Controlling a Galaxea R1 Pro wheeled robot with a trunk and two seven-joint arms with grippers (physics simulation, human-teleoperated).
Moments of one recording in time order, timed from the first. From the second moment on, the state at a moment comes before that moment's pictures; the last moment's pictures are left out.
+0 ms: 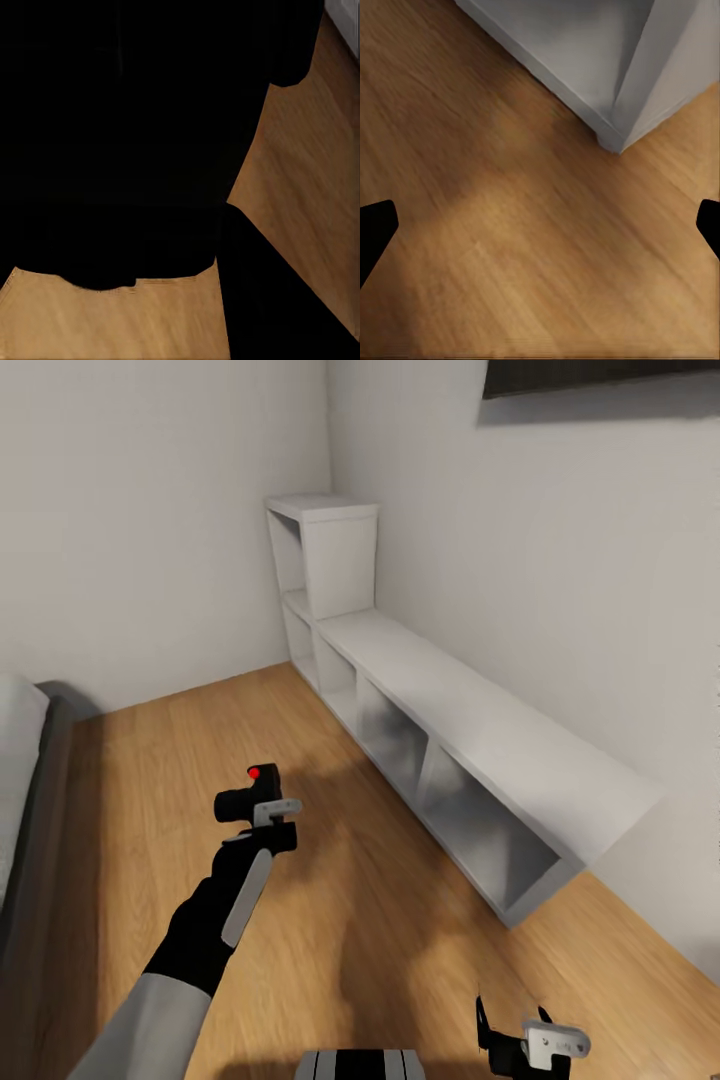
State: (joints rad) left arm -0.63 -0.10 -0.15 -1.18 0.32 0.68 0.39; right arm 0.13 0.05 0.00 -1.20 0.00 -0.24 -0.14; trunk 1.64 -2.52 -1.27
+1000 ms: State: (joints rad) left arm -0.46 0.14 -0.41 -1.54 0.36 0.62 0.42; right arm 0.13 0.05 0.00 -1.06 0.00 -0.40 -0.14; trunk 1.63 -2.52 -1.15
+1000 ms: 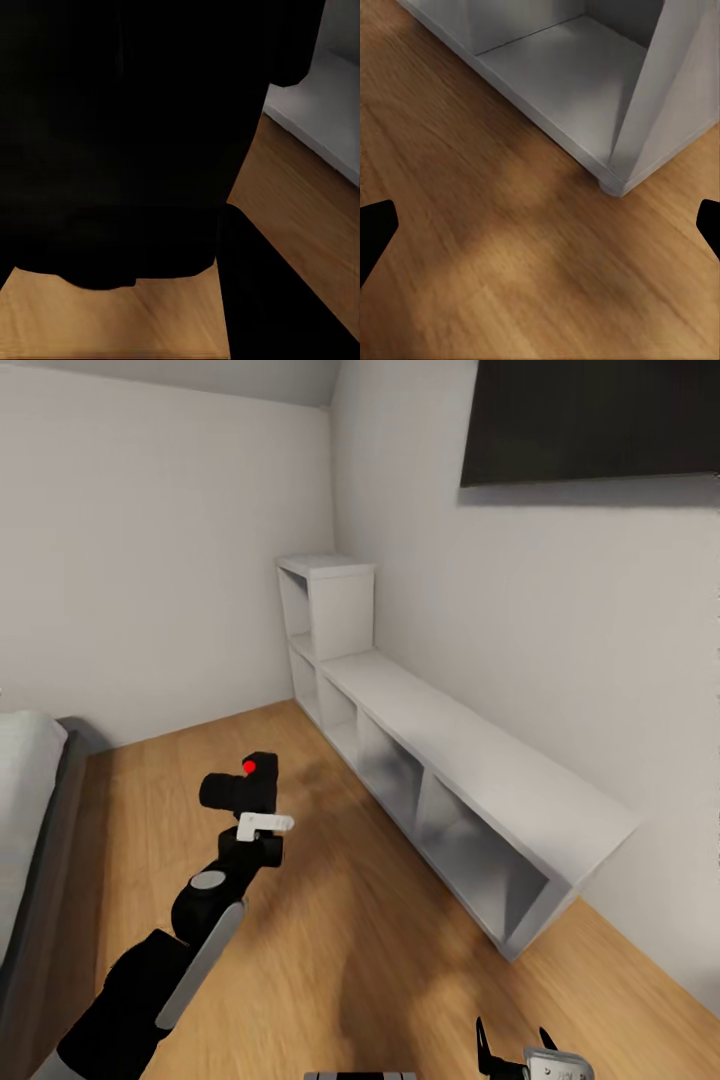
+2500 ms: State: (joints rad) left arm -0.38 0.47 -1.30 -1.38 0.97 -0.29 1.09; right arm 0.13 0.05 0.00 -0.99 0.00 -0.41 -0.14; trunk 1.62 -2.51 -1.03
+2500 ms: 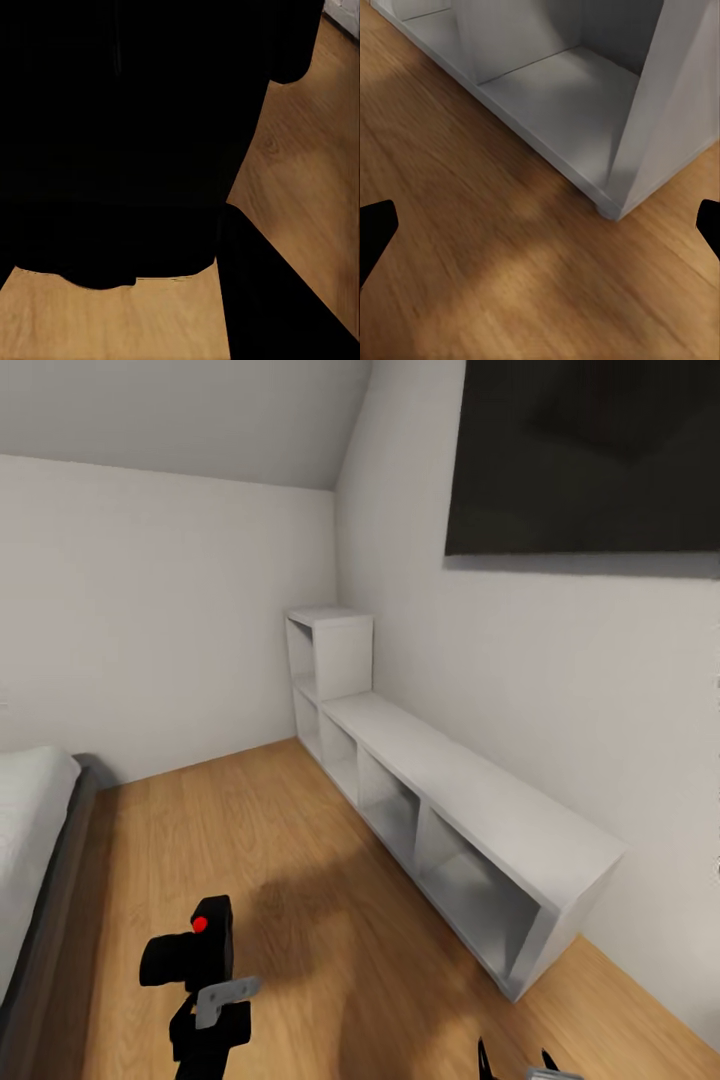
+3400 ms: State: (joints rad) left arm -0.38 0.44 -1.38 -1.25 0.98 -0.45 1.09; right arm 0.13 0.05 0.00 -0.87 0.00 -0.52 -0.15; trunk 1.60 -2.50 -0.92
